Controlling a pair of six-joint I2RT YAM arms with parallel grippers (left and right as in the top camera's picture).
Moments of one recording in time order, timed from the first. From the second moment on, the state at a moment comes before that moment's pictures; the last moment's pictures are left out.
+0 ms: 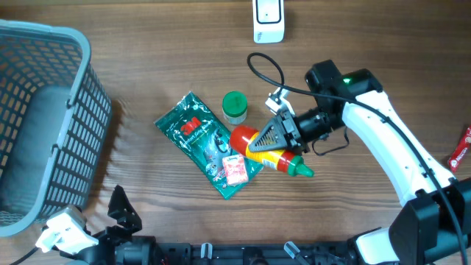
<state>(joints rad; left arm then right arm) -0.05 0.01 0.81 -1.15 -0.28 -0.44 0.33 1.63 1.31 -1.34 -1.20 0.01</state>
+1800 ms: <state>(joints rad) -0.05 0.01 0.81 -1.15 -0.28 -0.44 0.16 1.37 1.31 -0.99 -1.32 0.14</state>
